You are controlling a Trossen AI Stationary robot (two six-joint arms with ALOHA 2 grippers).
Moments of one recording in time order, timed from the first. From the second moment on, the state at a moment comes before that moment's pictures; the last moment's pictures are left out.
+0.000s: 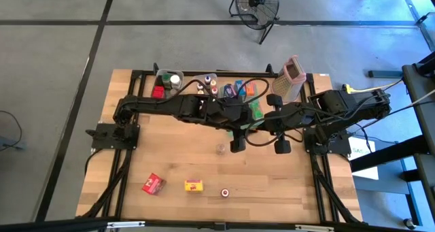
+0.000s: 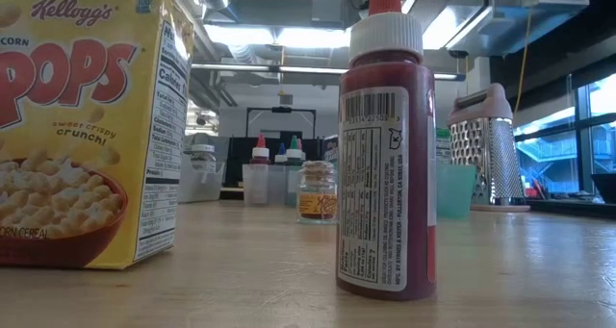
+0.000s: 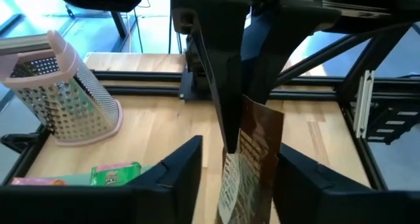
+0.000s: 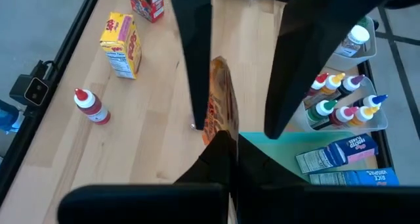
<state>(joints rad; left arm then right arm) -0.12 1.97 2.20 -0.75 -0.16 -0.10 0.31 1.33 1.61 -1.09 0.22 0.03</state>
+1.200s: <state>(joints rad) -0.12 1.97 2.20 -0.82 -0.13 -0.08 0.30 1.33 1.61 -1.16 0.24 0.09</state>
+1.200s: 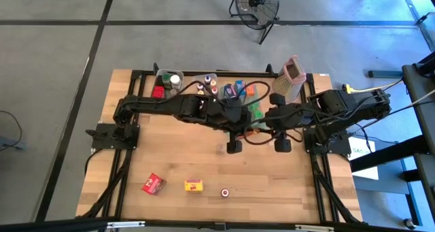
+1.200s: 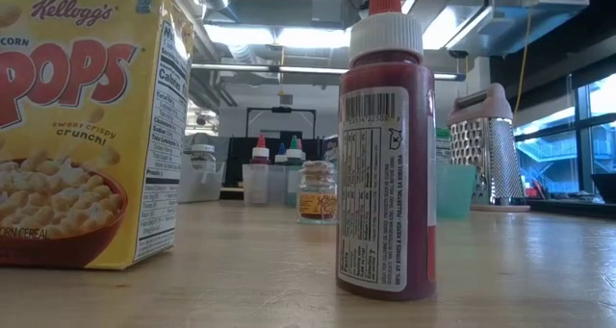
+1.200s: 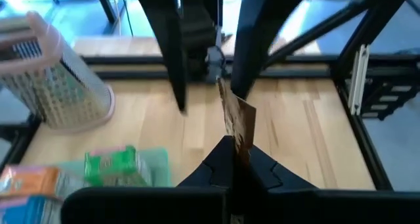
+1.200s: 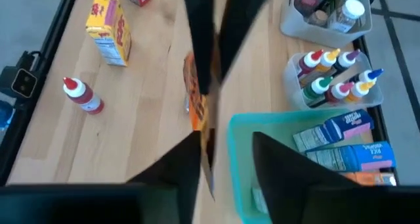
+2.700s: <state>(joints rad) -0.44 0.97 0.89 -1.31 -1.50 -1.49 0.39 1.29 1.61 -1.21 0.59 0.17</state>
